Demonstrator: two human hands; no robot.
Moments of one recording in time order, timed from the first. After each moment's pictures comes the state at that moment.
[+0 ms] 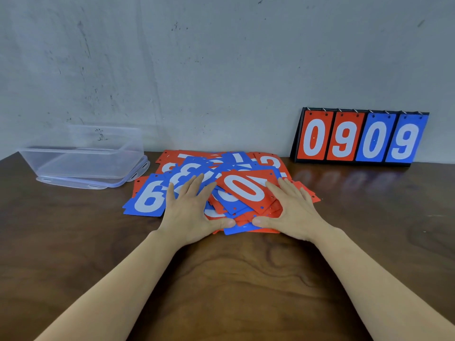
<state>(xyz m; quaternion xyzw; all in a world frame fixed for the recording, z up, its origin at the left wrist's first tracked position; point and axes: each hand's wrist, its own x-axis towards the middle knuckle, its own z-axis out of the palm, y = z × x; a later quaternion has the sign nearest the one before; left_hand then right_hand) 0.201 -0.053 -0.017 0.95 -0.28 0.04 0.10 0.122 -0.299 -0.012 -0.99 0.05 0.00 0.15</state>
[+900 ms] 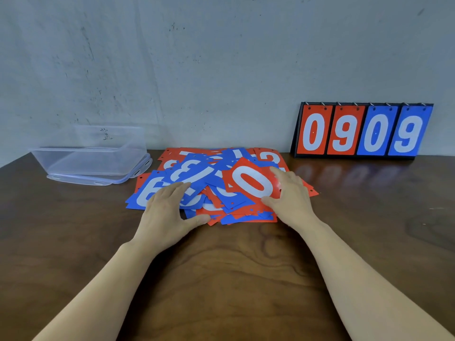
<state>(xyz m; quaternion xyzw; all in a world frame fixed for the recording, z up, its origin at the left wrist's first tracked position) 0.174 -0.017 -0.011 0.94 -0.22 0.07 0.25 0.124 -0.281 -0.006 -0.94 0.14 -0.16 0.27</state>
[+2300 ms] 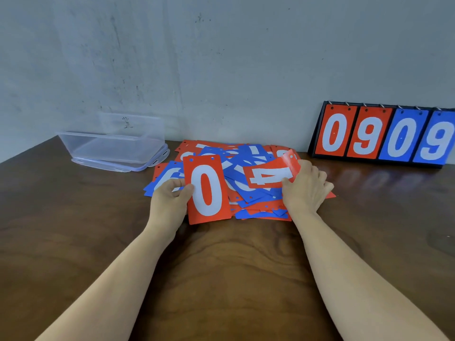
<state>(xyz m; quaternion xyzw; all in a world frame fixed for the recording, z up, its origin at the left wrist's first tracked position) 0.167 -0.019 0.001 0.78 0.07 0.01 0.63 0.162 -0.272 -0.016 -0.89 0.30 -0.31 0.17</state>
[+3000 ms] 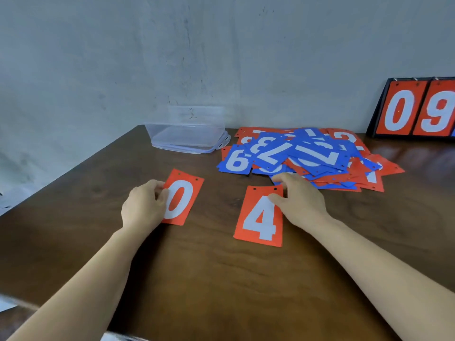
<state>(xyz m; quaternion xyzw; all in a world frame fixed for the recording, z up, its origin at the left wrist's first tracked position) 0.135 0.190 -0.018 0.95 0.06 0.15 0.28 0.087 -0.111 -0.004 -0.97 0.06 -0.08 0.23</state>
